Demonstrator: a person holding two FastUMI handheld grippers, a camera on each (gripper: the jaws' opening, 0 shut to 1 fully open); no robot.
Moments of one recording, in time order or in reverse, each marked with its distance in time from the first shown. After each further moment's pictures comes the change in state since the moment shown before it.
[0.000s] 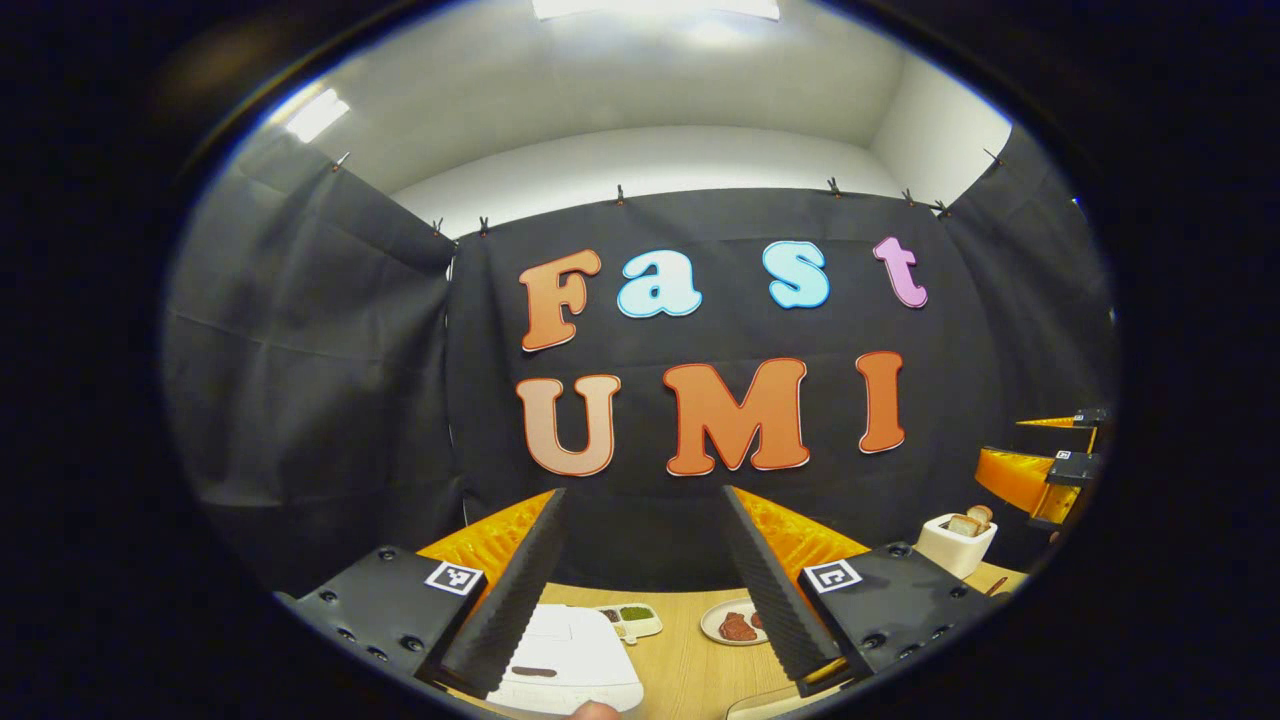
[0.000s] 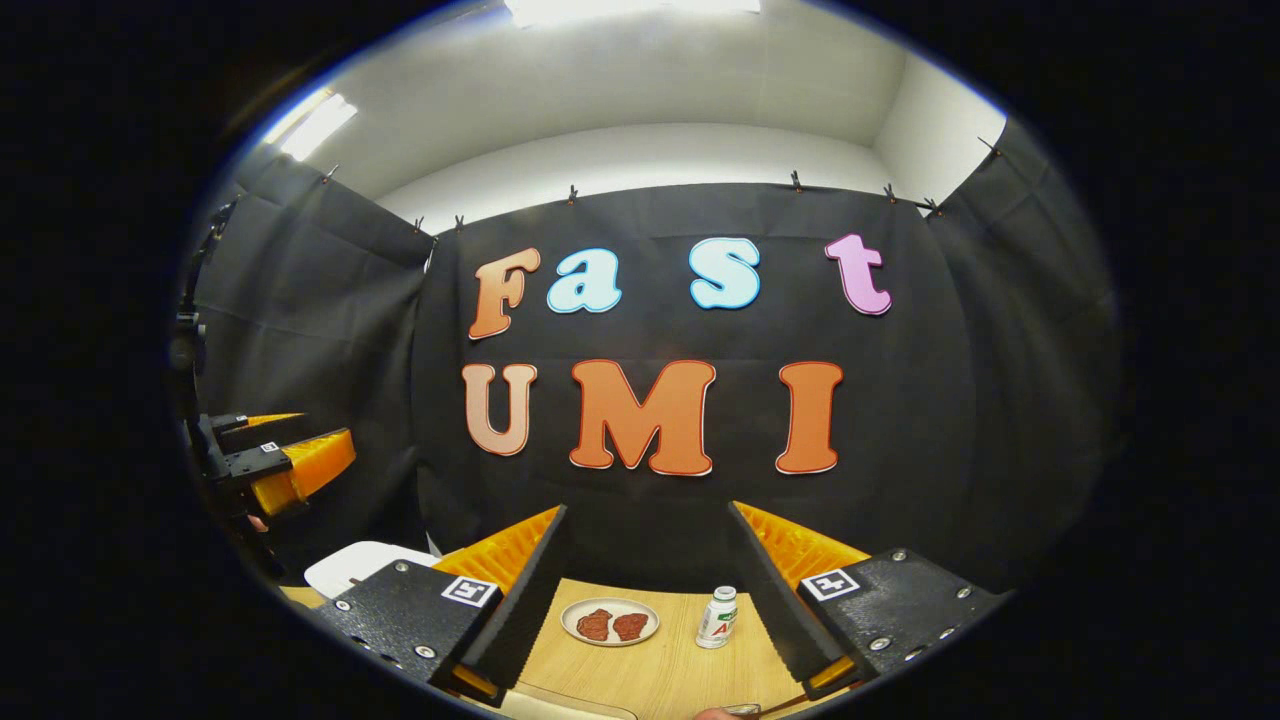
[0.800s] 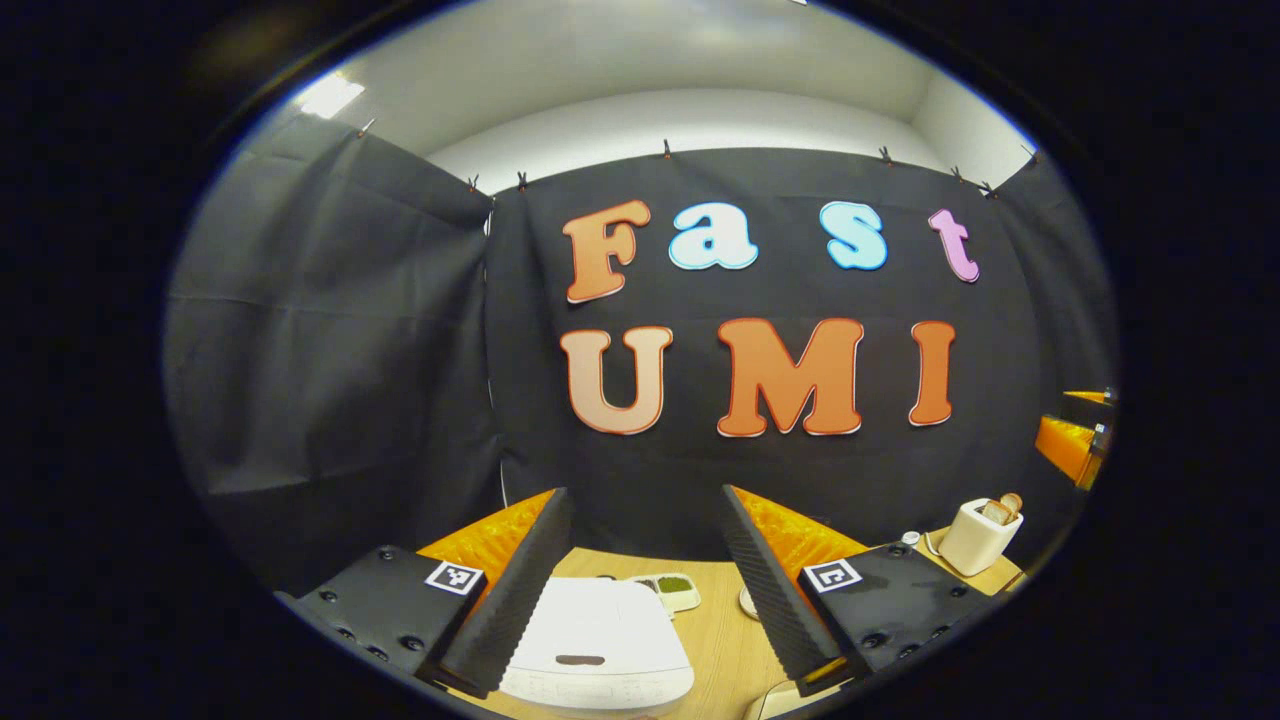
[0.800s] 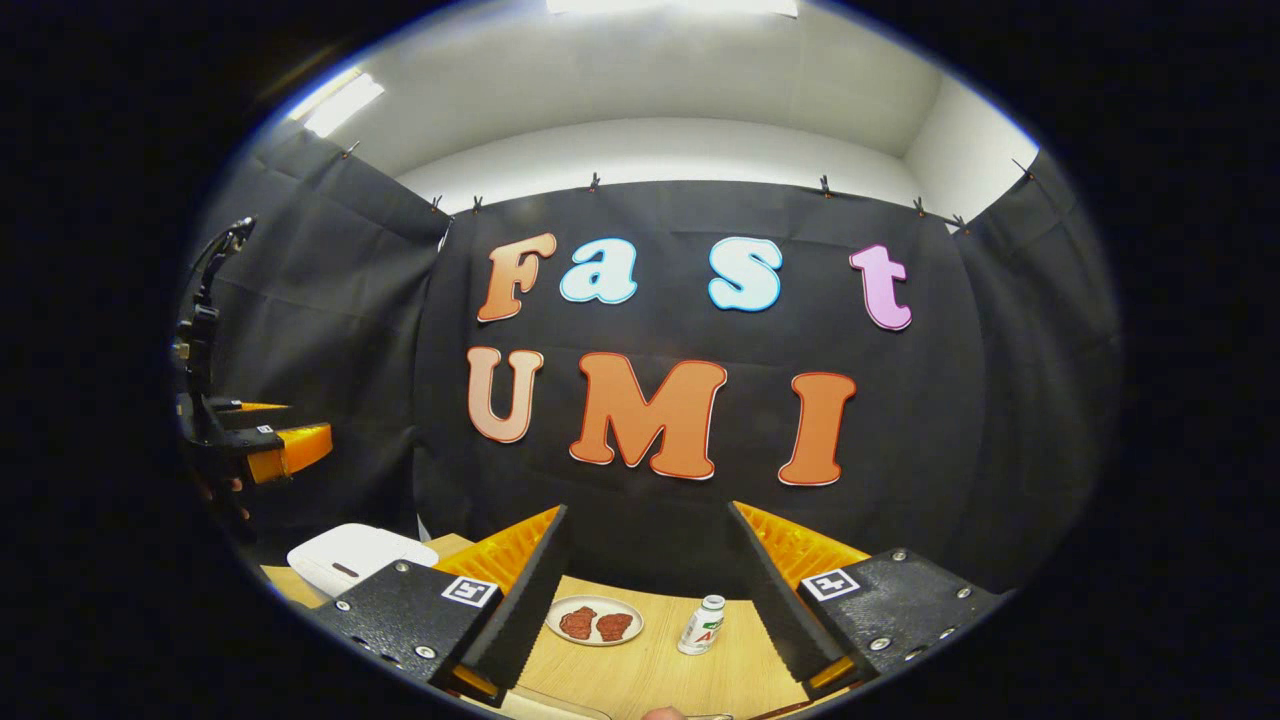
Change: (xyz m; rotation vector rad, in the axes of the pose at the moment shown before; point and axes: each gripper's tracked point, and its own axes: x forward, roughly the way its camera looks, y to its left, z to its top) left arm 0.013 0.056 -0.020 -0.030 0.120 0.104; right arm 0.018 0.009 0.004 -0.086 0.032 0.031
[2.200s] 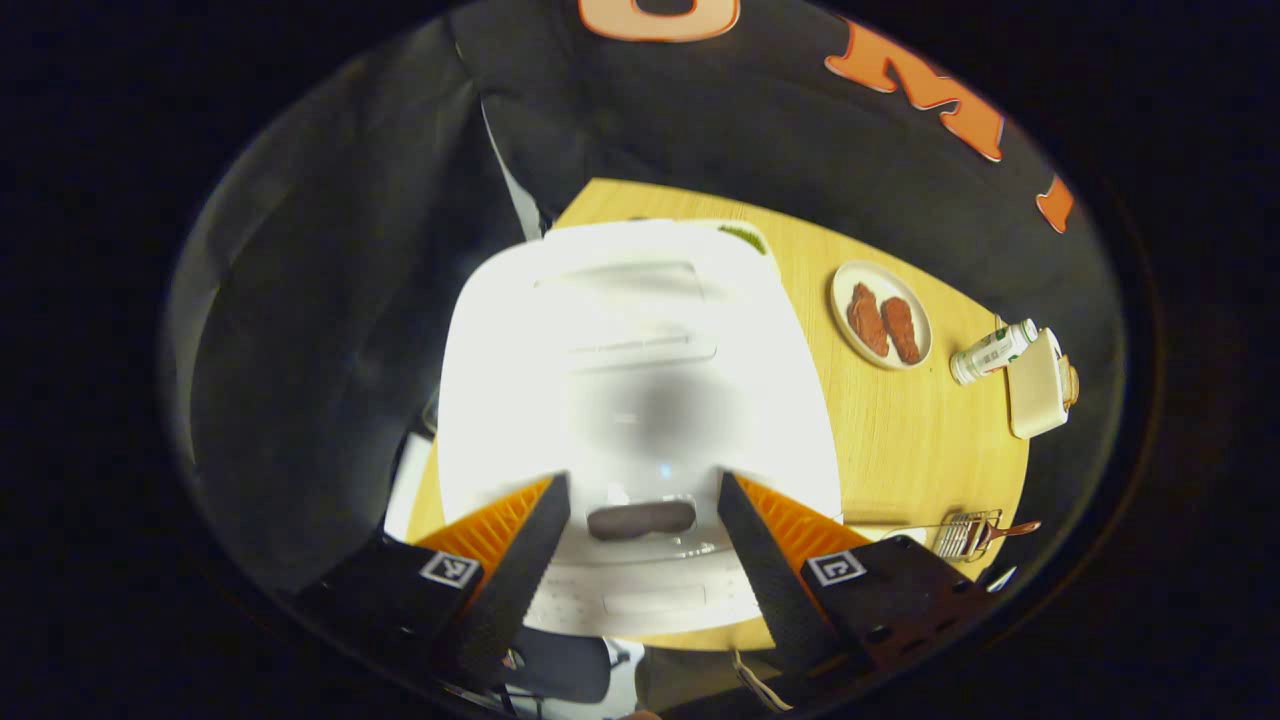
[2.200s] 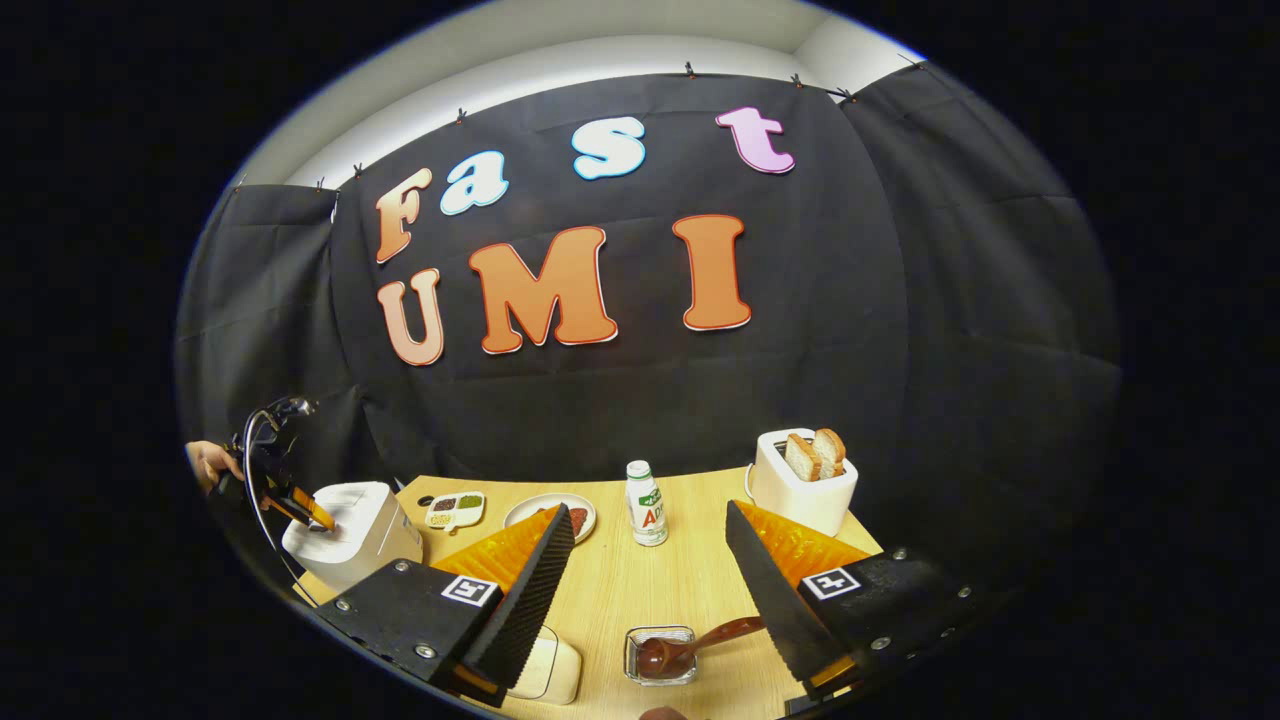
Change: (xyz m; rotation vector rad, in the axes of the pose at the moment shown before) left arm 0.028 0.066 -0.305 -0.015 1.286 0.034; right arm -0.056 -0.110 -0.137 0.227 0.349 -0.158
